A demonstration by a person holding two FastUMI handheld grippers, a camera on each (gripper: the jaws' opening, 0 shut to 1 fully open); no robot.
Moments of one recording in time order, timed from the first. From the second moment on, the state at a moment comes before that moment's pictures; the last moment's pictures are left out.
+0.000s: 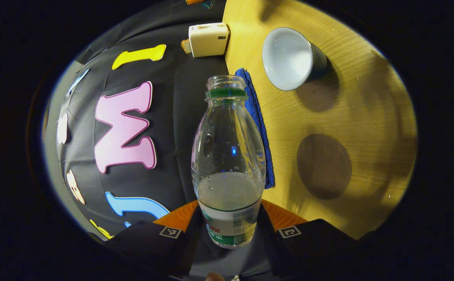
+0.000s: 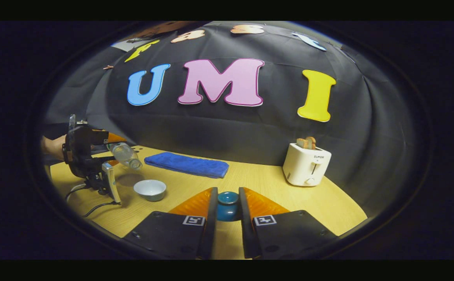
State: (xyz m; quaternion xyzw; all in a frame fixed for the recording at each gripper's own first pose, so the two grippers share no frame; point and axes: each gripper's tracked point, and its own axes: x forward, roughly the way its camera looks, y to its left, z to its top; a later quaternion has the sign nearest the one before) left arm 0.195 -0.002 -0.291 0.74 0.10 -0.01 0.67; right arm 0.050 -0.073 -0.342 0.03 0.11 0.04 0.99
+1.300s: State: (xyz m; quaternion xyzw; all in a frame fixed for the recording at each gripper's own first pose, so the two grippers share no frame) left arm 0.222 -0.014 -0.260 0.81 0.01 -0.01 0.58; right arm 0.041 -0.078 -0.334 0.02 0.10 0.03 0.99
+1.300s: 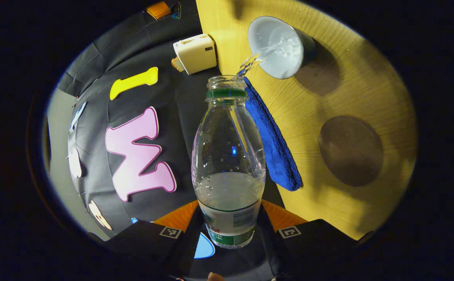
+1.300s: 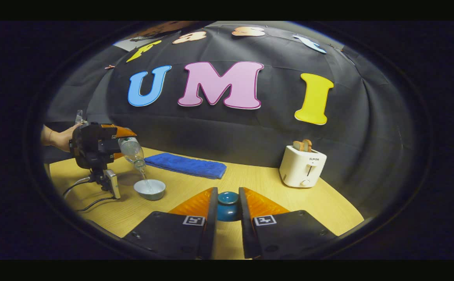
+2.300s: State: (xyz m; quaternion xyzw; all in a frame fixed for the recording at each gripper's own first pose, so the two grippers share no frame) left arm 0.234 -0.049 -0.188 0.85 -0.18 0.03 0.49; right arm 0.041 -0.084 -0.327 0.02 0.09 0.03 1.00
